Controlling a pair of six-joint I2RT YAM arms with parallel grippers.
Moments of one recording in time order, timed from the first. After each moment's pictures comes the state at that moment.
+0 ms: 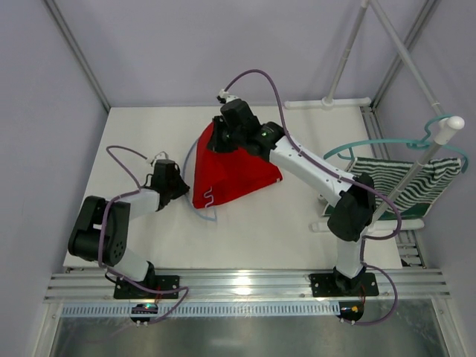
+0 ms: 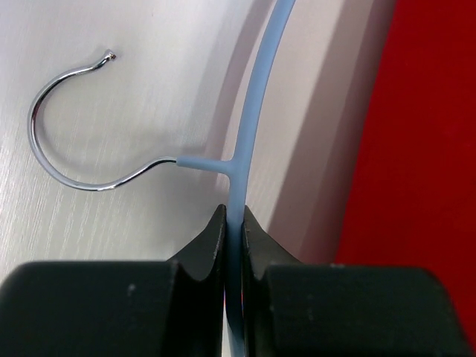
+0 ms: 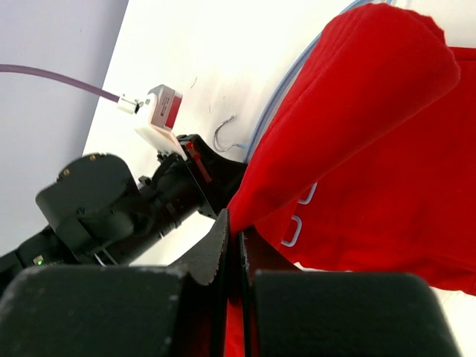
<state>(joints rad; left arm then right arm) -0.20 1.55 0.64 0.13 -0.03 -0.69 0.80 1.88 1.86 -0.54 -0.01 0.60</state>
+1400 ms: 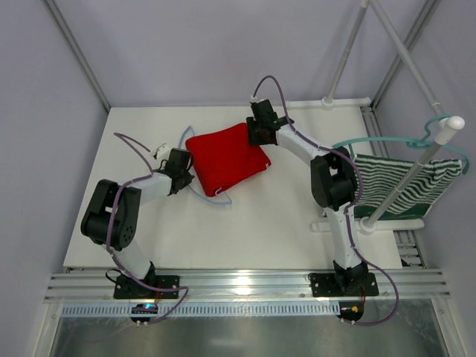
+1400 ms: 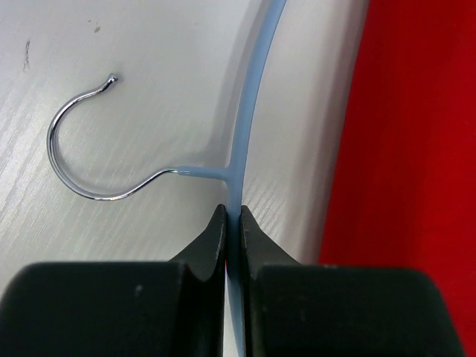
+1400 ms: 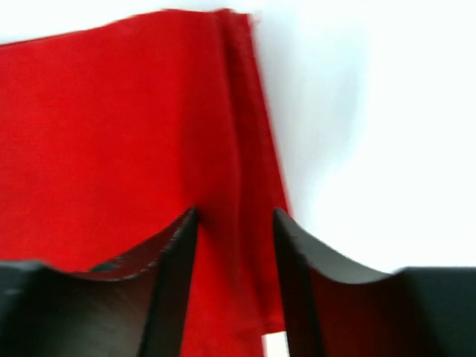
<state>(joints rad) -0.31 1.69 0.85 -0.06 -0.36 -0.84 0.49 2.24 1.89 -0.46 0.11 0.28</state>
